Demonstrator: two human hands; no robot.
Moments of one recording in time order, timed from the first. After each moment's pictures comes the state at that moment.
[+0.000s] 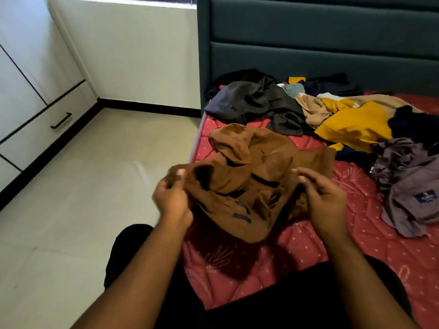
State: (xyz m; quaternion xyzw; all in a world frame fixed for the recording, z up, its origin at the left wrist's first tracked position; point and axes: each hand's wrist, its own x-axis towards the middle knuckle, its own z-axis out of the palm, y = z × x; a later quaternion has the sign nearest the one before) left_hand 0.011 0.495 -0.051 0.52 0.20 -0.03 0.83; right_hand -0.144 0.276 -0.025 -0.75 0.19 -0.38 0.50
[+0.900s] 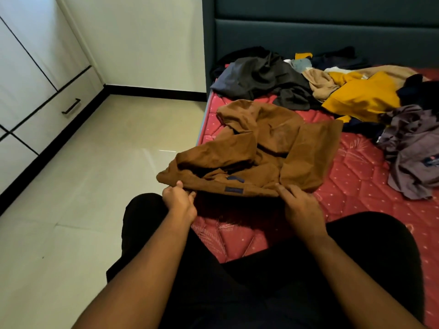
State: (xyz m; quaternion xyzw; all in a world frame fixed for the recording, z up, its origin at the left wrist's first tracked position) left_hand -0.023 0.552 -0.124 0.47 0.31 -0.11 0.82; right_hand -0.203 0.334 -0.123 -0.97 0.14 -0.18 0.04
